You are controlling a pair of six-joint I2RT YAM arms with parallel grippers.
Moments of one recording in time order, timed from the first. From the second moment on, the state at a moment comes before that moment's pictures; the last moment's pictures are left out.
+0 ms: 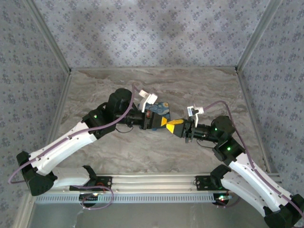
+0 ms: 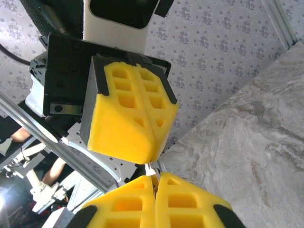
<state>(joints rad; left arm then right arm) -0.92 1.20 1.24 -0.42 0.57 -0.69 0.60 0.67 0.58 0.17 -0.75 0.69</state>
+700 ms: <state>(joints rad) -0.87 1.10 1.16 -0.40 0.43 -0.70 0.57 0.64 0.60 0.03 -0.67 0.62</state>
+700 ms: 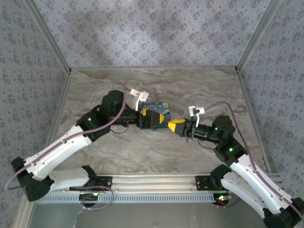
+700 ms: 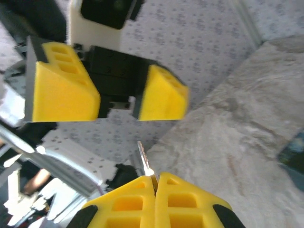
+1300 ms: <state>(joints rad) -0.97 1.15 0.63 -0.16 0.06 -0.85 0.45 1.21 0.93 -0.19 -0.24 0.27</state>
